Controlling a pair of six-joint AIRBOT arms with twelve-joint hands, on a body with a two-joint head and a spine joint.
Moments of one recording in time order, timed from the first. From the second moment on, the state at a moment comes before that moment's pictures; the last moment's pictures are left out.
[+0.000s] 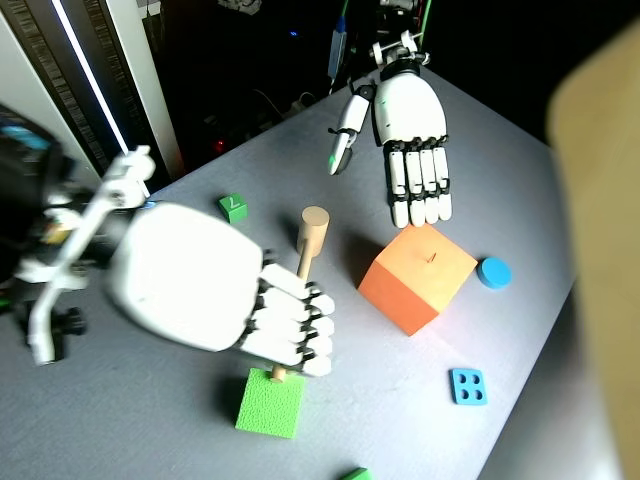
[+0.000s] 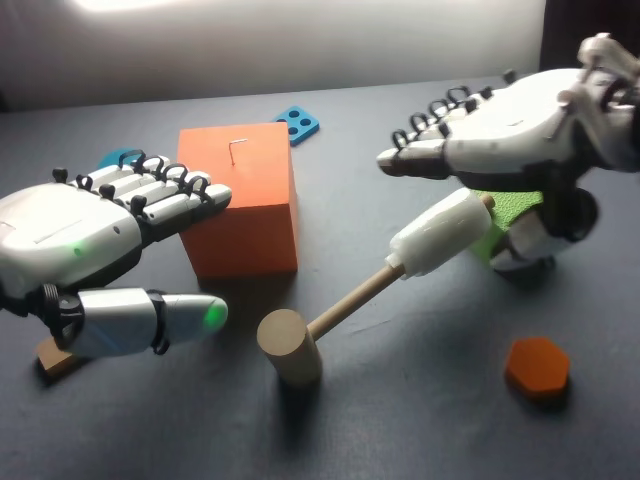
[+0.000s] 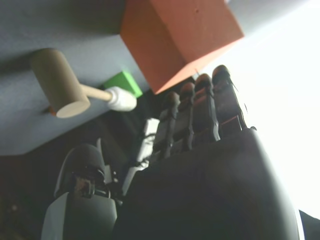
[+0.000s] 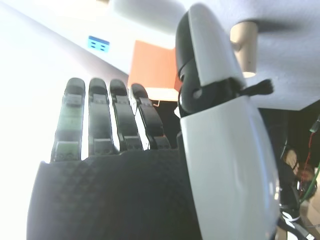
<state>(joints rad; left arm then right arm) 0.77 -0.81 0.94 -0.12 -0.68 0.94 -0.06 -1.06 0.95 -0.54 -0.45 -0.53</state>
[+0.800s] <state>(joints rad) 0.78 -0.85 0.96 -0.14 -0.69 0.94 -0.15 -1.28 1.13 -0.55 -0.51 -0.49</state>
